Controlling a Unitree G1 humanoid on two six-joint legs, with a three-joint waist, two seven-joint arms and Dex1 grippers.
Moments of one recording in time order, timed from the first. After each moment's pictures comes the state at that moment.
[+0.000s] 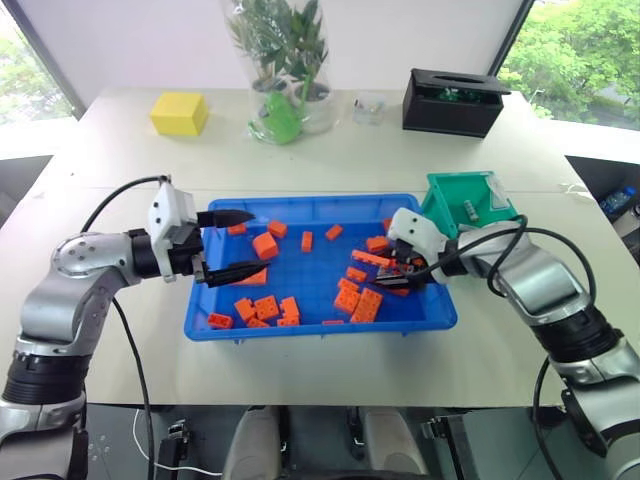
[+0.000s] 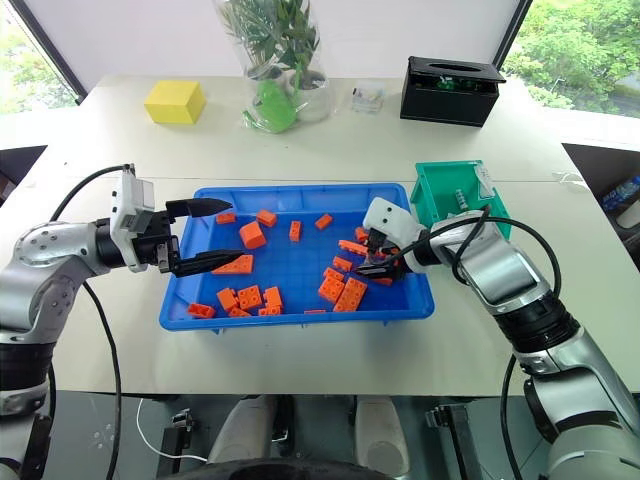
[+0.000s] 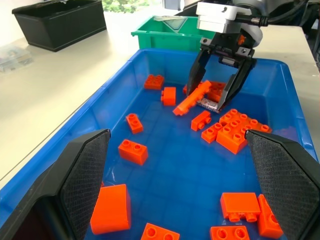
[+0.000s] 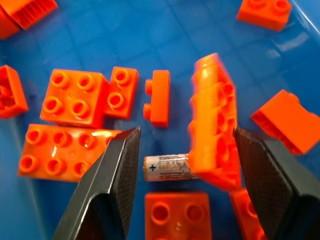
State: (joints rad) left arm -0.35 0.77 0.11 -0.18 -0.57 0.39 -1.13; right arm -0.62 -0.76 0.34 -0.12 0.20 0.79 1.01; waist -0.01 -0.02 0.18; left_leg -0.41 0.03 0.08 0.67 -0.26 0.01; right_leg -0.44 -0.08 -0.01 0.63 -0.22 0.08
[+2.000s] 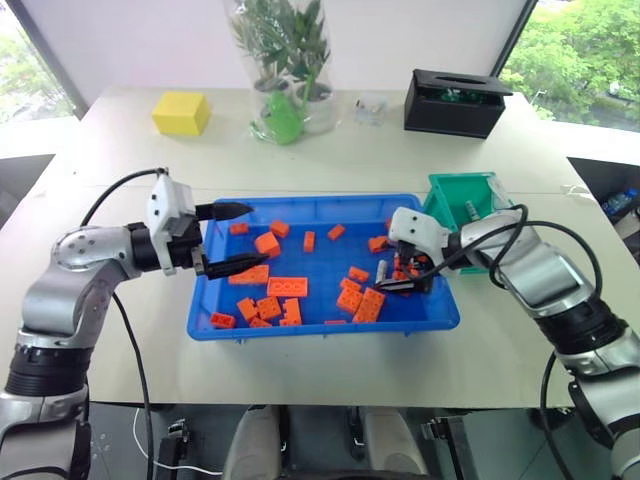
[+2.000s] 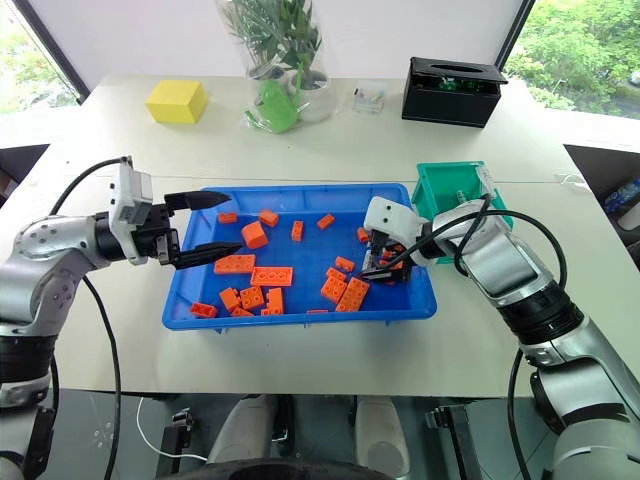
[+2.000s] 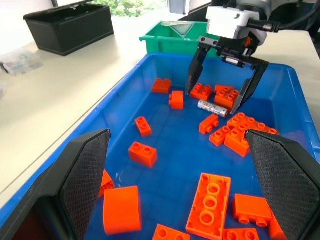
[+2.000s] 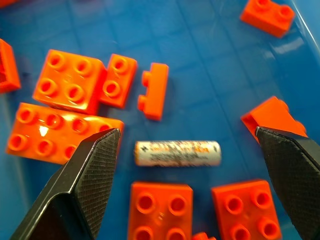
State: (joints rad) left arm -0.39 0.76 0.10 -0.15 -0.56 0.38 -1.13; right arm -0.67 -0.80 0.38 -0.07 0.12 0.69 1.08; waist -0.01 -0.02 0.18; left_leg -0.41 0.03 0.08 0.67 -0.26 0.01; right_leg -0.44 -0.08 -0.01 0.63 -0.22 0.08
